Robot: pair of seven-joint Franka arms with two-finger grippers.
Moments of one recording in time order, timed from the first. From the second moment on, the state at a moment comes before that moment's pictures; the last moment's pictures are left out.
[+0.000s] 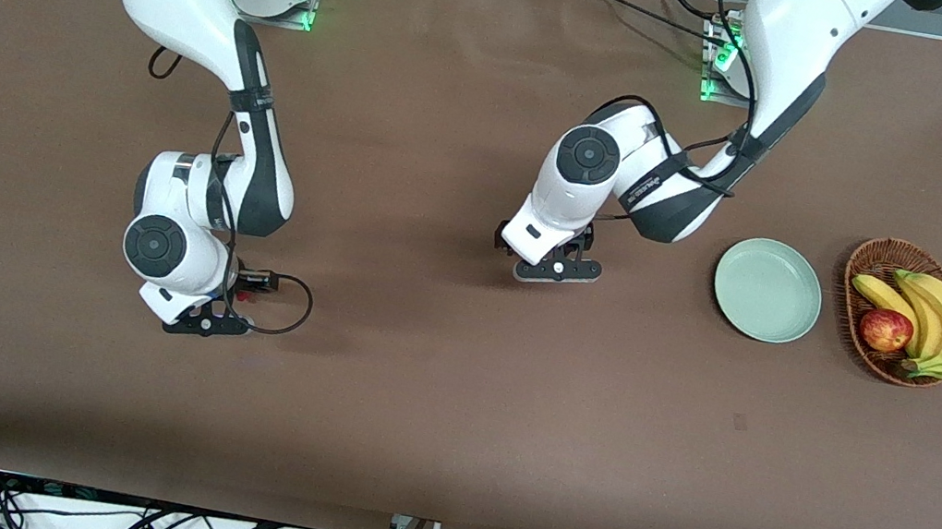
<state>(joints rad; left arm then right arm) -0.21 0.62 -0.51 -1.77 0.33 2.28 -1.06 0.53 0.77 -0.37 -1.56 0.24 2.14 -0.04</state>
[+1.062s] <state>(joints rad) -0.26 0.74 -0.51 -1.79 0.47 2.37 -1.29 0.54 0.77 -0.37 -1.59 0.26 2.18 -0.06</state>
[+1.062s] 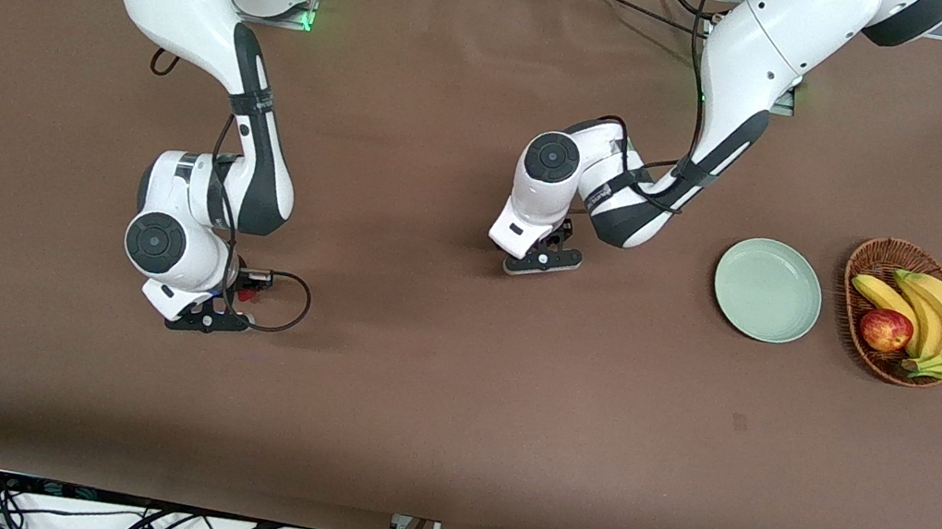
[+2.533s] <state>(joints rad) 0.96 0.53 -0.96 -2.01 0.51 2.05 -0.44 0.95 0.75 -0.34 -1.41 0.51 2.10 0.79</state>
